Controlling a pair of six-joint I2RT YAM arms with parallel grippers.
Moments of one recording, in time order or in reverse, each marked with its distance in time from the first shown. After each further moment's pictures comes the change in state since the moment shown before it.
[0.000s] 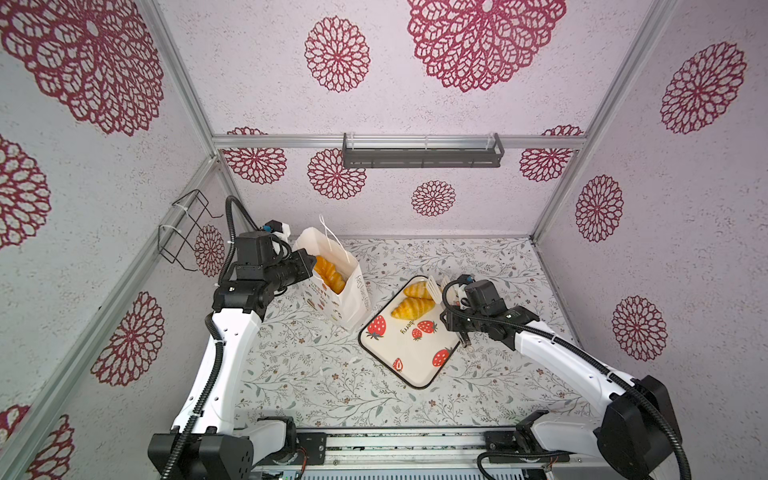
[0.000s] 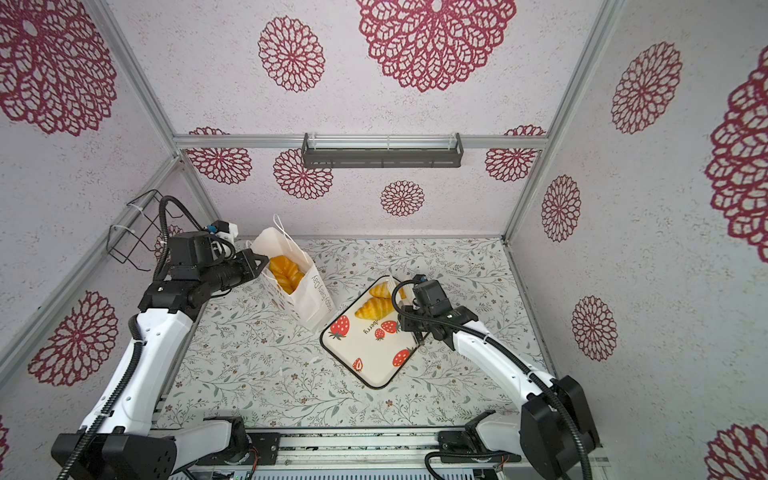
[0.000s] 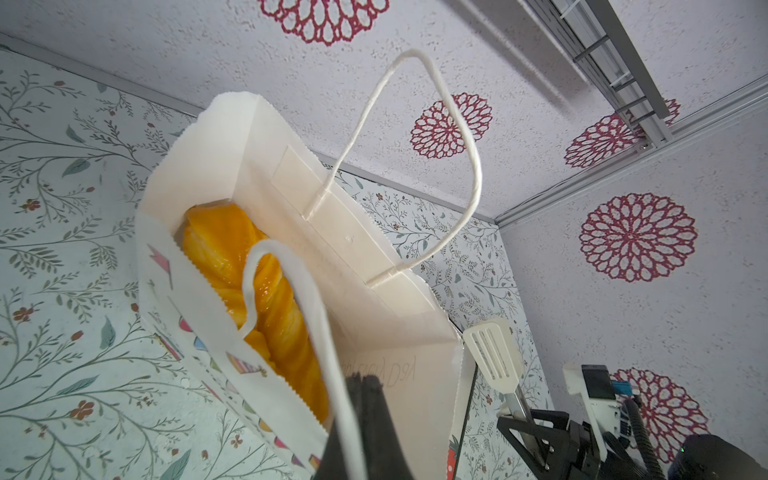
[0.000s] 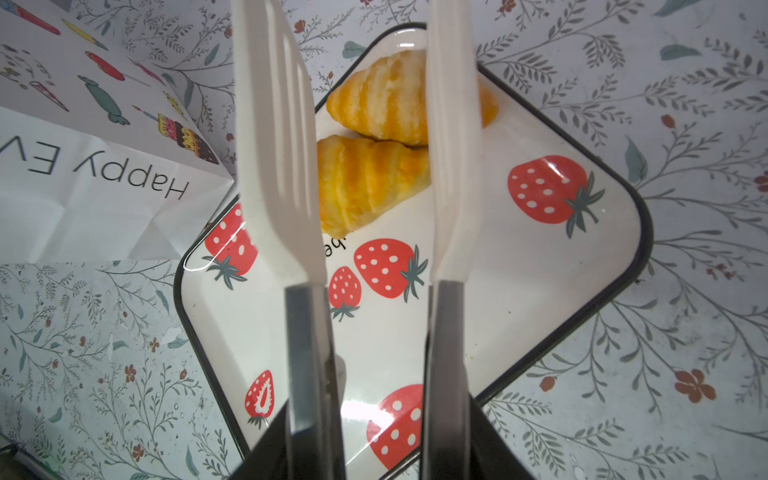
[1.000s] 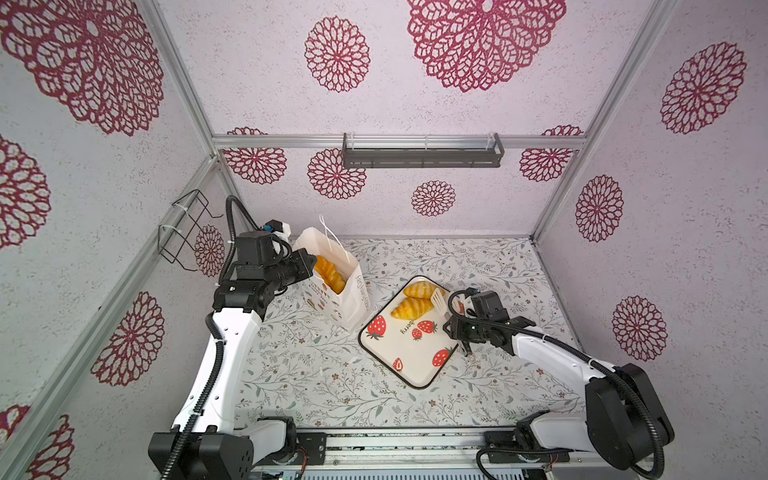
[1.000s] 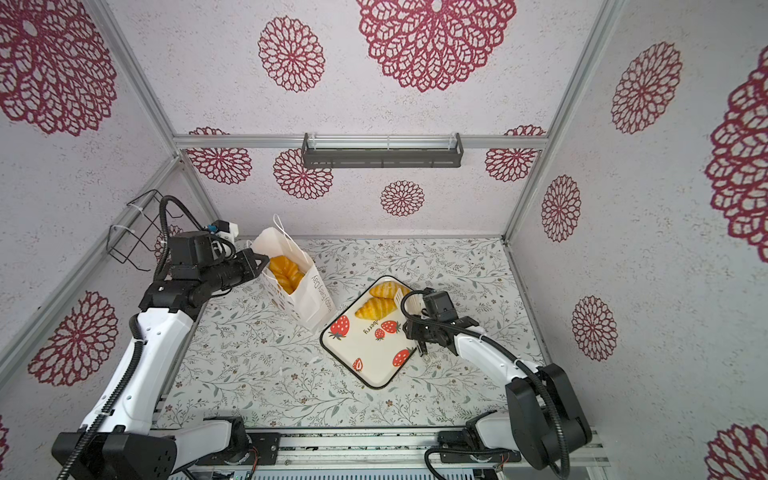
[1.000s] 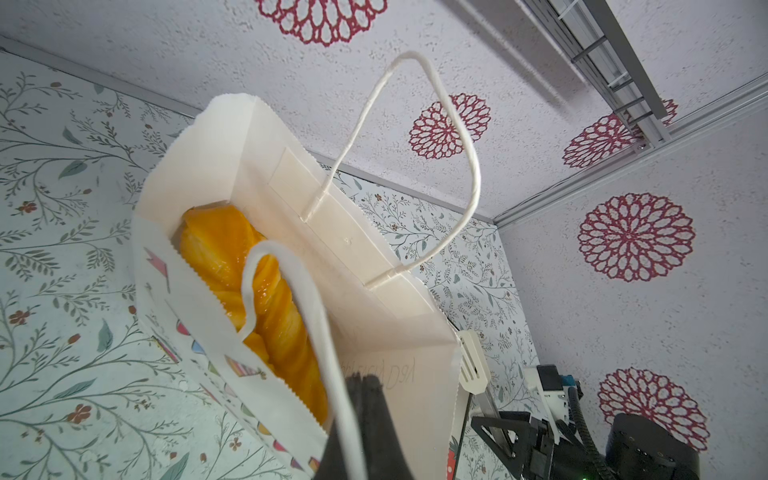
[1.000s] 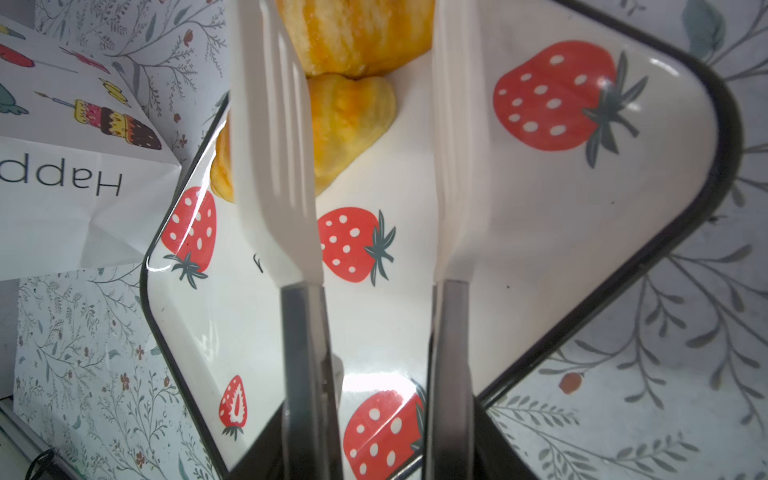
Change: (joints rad) left arm 0.000 0.003 0.000 0.007 0.003 0.000; right arm -0.101 0.064 -0.159 0.178 -0.145 0.057
